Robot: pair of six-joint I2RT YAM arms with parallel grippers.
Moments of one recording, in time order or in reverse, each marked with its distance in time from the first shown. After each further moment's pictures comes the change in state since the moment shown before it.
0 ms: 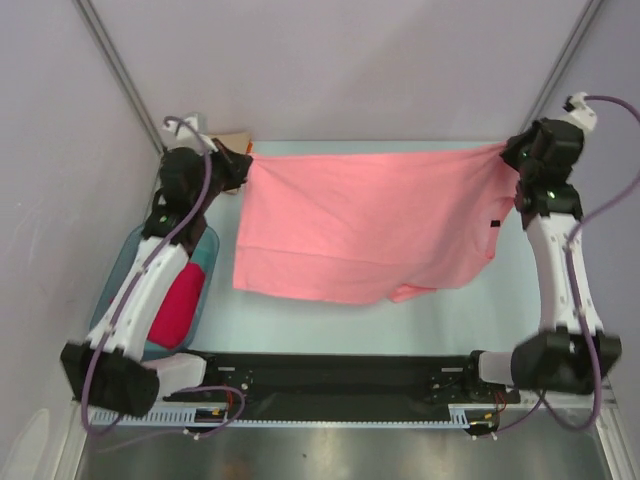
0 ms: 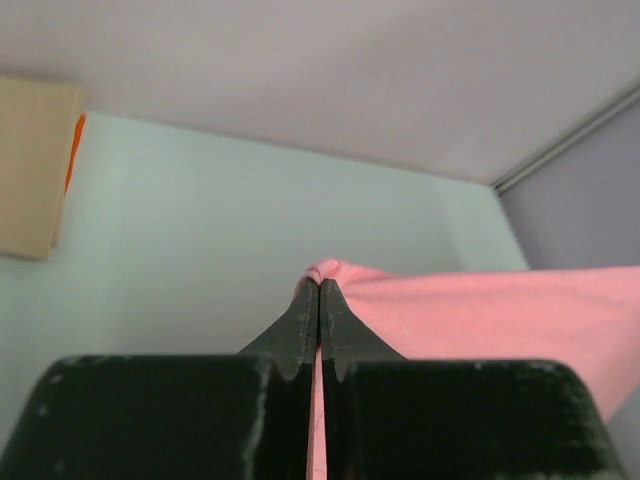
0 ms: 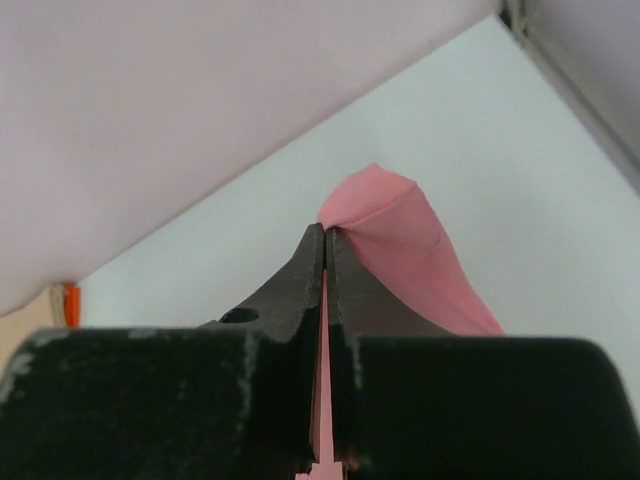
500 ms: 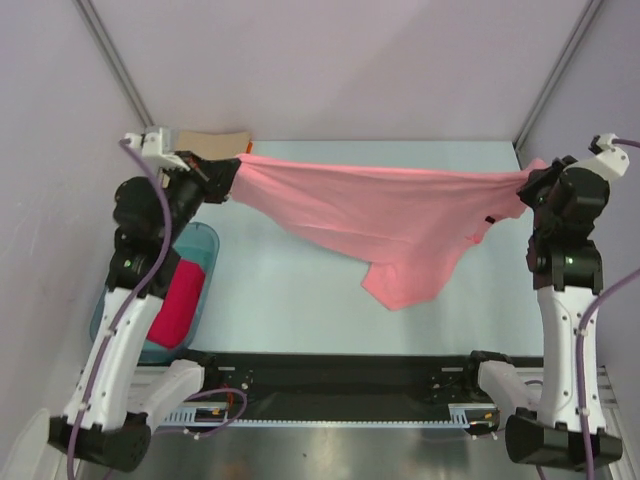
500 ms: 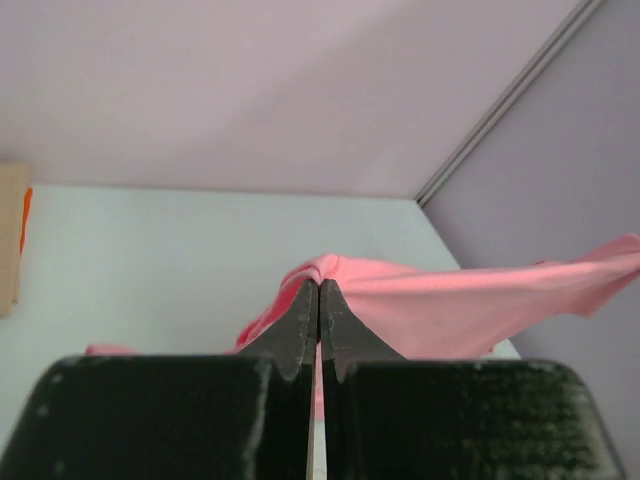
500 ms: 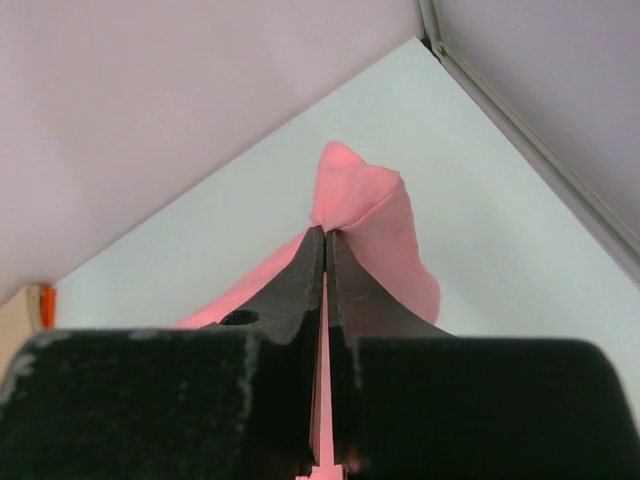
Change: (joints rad) left arm 0.001 -0.140 -0.015 -0.018 0.111 0.015; right arm 0.000 -0.251 -0.119 -0.132 0.097 -0.061
